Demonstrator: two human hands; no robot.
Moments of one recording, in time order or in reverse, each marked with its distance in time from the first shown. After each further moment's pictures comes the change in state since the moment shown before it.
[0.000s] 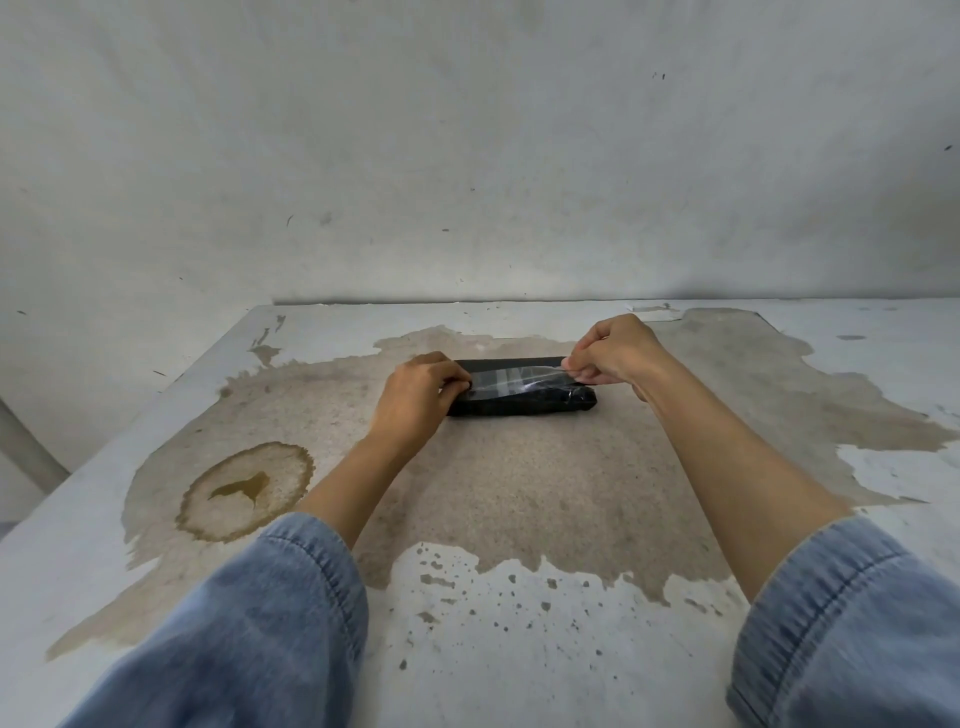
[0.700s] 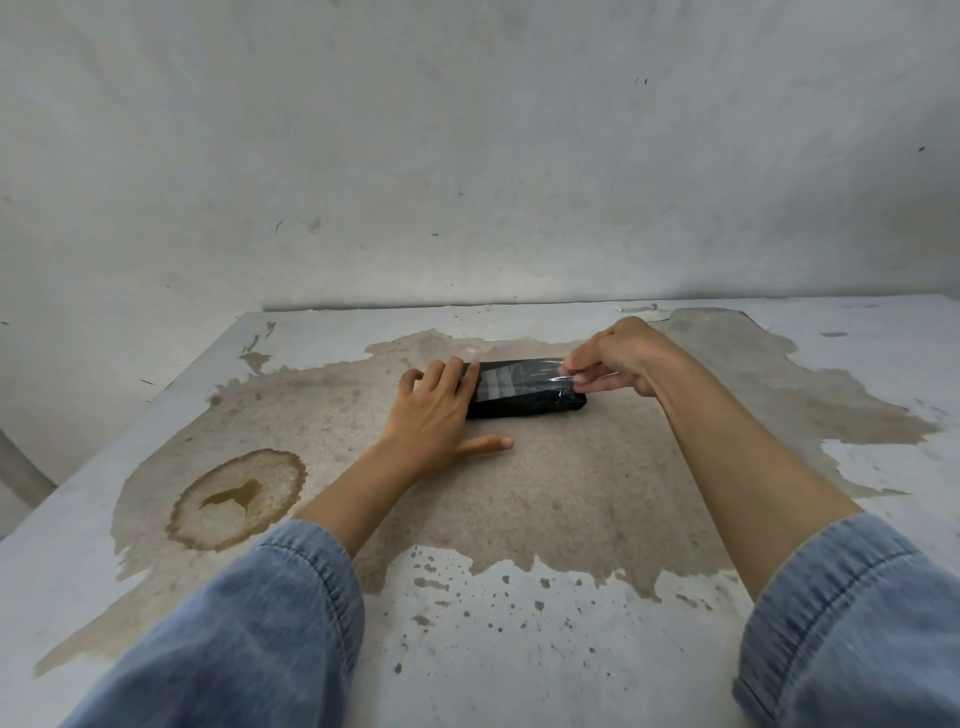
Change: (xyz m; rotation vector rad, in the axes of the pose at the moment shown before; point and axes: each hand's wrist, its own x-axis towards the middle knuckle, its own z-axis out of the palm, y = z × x) left_hand -0.010 0.016 0.008 0.648 -0.264 0.163; right_hand -0.006 -0.003 -0.016 0.100 -0.125 0.134
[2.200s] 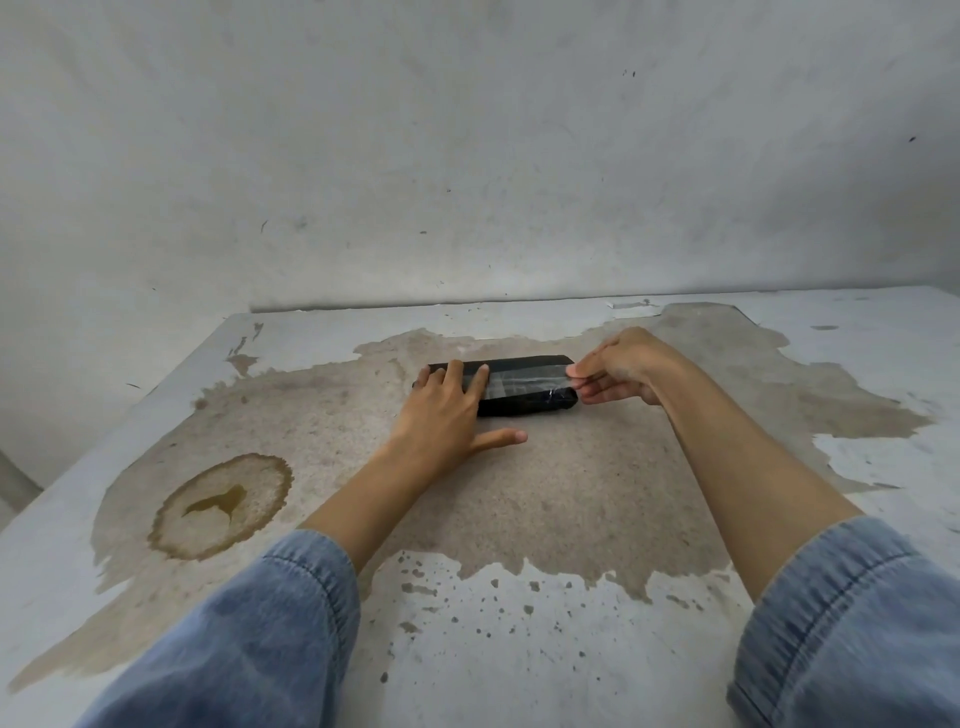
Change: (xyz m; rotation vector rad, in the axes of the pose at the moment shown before) left_hand 0.010 0.023 -0.020 0.014 -0.152 -0.014; right_hand 0.002 0.016 -0.011 0.007 -0.017 0.028
